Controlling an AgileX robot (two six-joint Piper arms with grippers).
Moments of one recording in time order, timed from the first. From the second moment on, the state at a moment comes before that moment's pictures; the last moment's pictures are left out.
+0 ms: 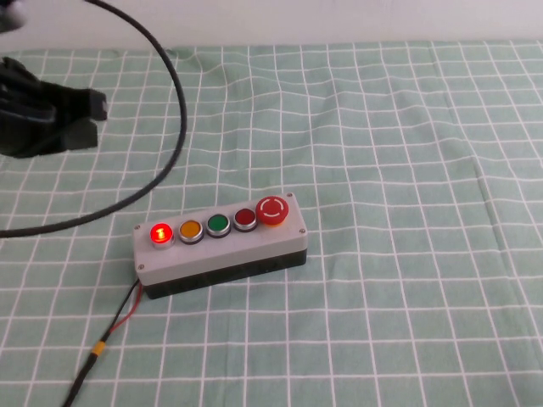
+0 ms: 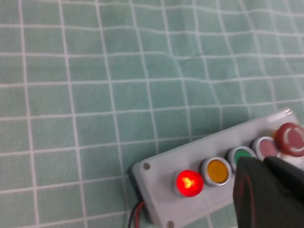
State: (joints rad) right arm 0.08 -0.01 0.03 0.07 0.34 0.07; left arm -0.12 1.34 -1.26 -0.33 0.89 0.15
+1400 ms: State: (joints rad) right arm 0.08 -0.01 0.03 0.07 0.34 0.07; left arm -0.32 1.68 -1.34 -0.10 0.95 -0.05
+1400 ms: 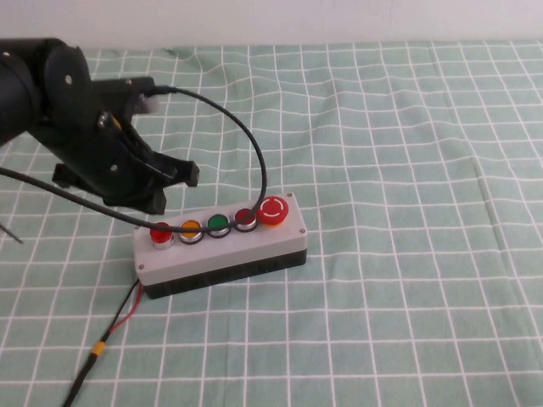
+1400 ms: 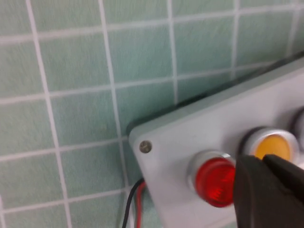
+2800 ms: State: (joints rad) right arm 0.08 -0.01 0.03 0.07 0.34 0.07; left arm -0.32 0.46 -0.90 -0.20 0.90 -0.02
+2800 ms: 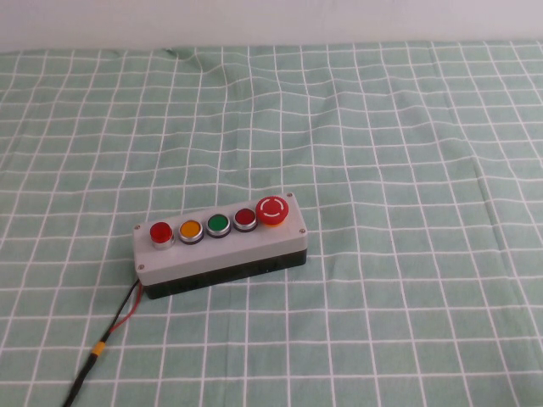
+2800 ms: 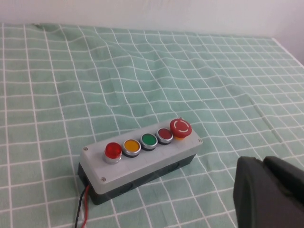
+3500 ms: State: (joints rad) right arm 0.08 -0.01 0.03 0.07 0.34 0.07; left arm -0.32 0.45 -0.77 -0.18 0.87 -0.02
